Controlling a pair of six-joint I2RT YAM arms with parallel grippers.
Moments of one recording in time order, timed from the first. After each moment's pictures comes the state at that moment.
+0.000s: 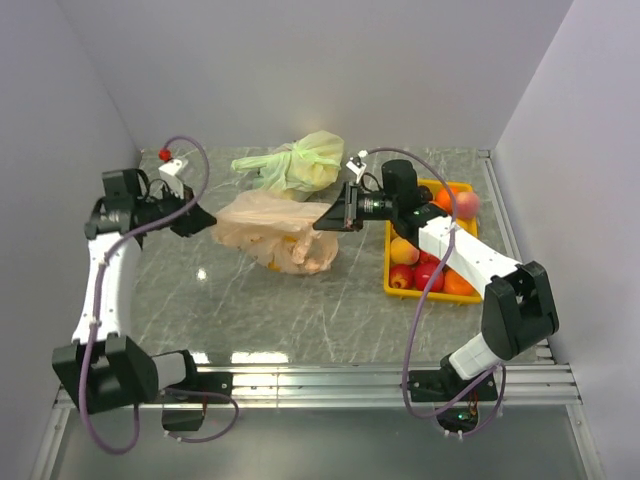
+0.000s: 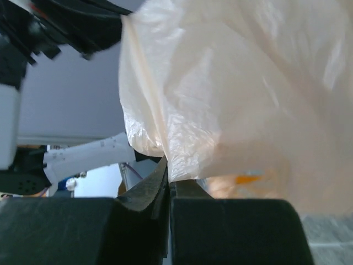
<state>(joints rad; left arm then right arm) 0.18 1.18 1.10 -0.63 0.77 0.28 0.45 1.53 1.14 0.00 -0.86 0.80</state>
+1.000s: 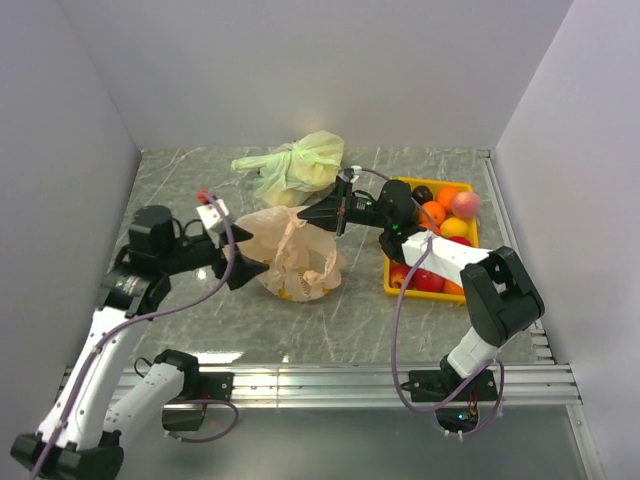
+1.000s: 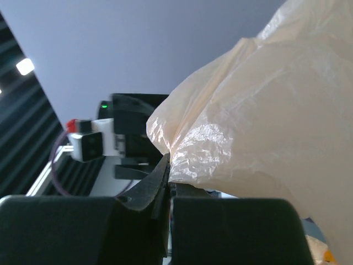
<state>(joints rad) -0.22 0.78 0.99 -0.54 0.83 0.17 0.51 1.63 0.94 0.82 -0.90 1.77</state>
